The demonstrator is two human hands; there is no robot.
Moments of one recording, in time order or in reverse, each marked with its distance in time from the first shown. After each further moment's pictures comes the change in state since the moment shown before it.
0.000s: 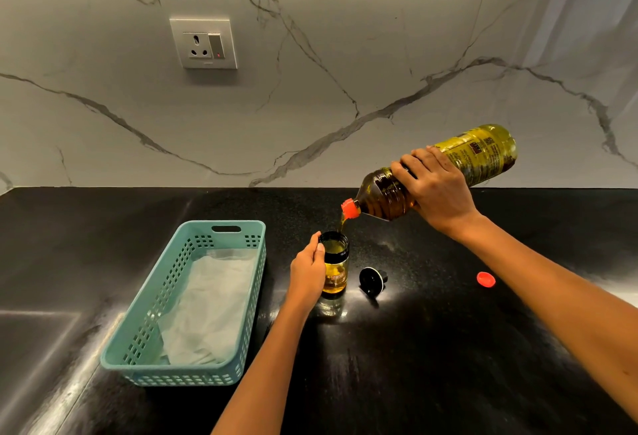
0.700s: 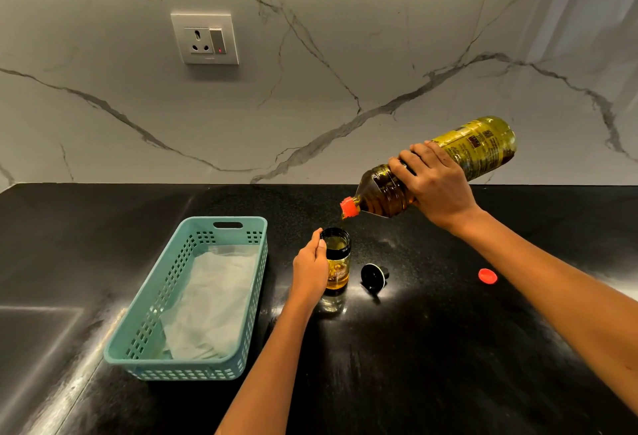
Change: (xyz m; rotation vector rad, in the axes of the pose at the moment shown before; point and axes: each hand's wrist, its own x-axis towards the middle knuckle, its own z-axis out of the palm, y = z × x) left_hand -0.002 0.000 0.003 -0.024 0.017 -0.021; right_hand 0.004 -0.001 0.001 -0.035 0.029 -0.039
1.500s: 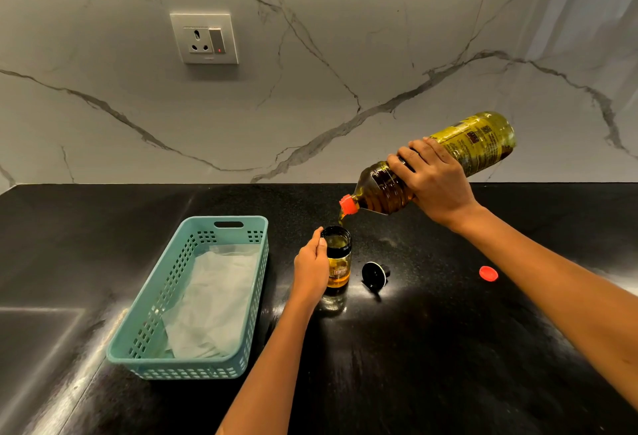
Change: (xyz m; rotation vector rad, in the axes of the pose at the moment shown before) left_hand 0.000 0.000 0.000 -0.013 0.005 0.002; right_hand 0.002 -0.001 0.001 -0.023 0.000 -0.003
